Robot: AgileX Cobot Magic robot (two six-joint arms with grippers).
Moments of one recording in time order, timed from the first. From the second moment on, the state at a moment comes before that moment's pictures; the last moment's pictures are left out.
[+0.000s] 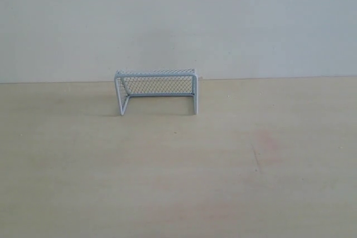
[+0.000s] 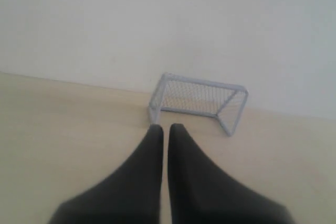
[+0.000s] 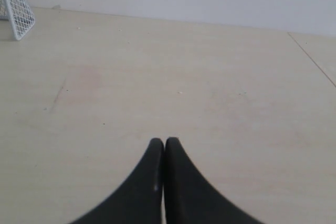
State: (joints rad) left arm 0.09 0.00 -0.02 -0.94 0.20 0.68; right arm 0.00 0.00 0.00 -0.09 0.37 0.00
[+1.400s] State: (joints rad) left arm -0.04 0.00 0.00 0.13 0.29 -0.30; right arm 0.00 0.00 0.00 -0.09 0.37 0.00
